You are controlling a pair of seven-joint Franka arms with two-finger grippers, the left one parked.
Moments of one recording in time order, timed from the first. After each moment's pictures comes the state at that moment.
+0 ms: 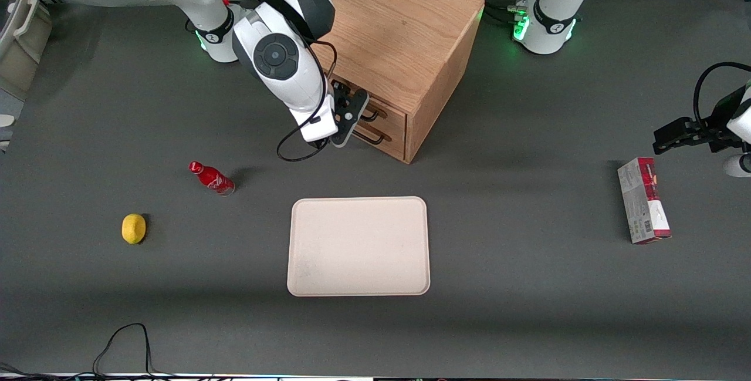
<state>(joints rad) 0.74 0.25 -0.06 -1.82 0.21 1.99 -0.46</state>
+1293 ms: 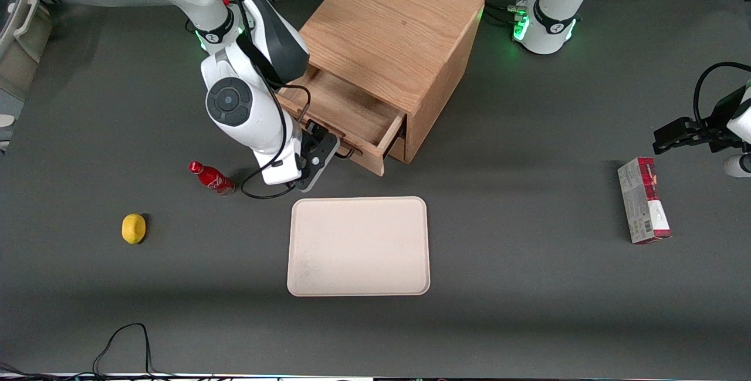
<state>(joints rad) 0.61 0.35 -0.09 -1.68 0.20 2.00 -0.51</state>
